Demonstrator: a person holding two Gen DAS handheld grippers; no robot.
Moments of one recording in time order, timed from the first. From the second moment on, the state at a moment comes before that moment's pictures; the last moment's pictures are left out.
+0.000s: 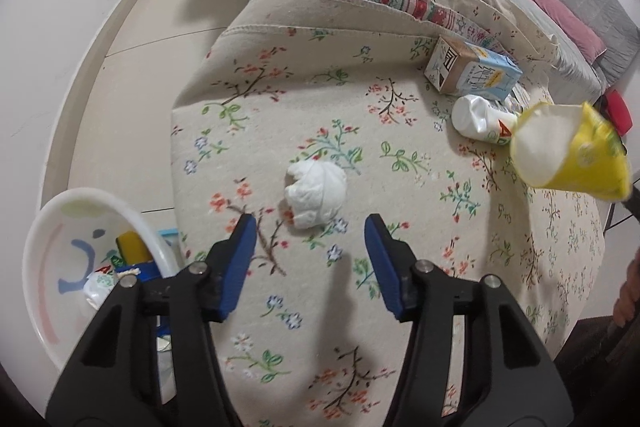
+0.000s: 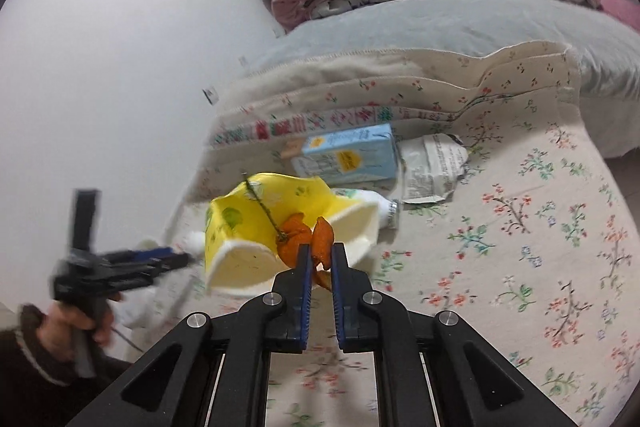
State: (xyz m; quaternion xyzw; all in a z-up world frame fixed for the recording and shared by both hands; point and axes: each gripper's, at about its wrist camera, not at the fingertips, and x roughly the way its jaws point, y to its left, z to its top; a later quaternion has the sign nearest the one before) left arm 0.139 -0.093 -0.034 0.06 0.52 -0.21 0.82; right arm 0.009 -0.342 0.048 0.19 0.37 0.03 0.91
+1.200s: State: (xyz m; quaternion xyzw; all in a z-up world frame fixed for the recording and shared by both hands) left arm 0.131 -0.107 -0.017 0.04 0.52 -0.26 0.82; right arm 0.018 -0.345 0.031 0.24 0.42 0.02 0.87
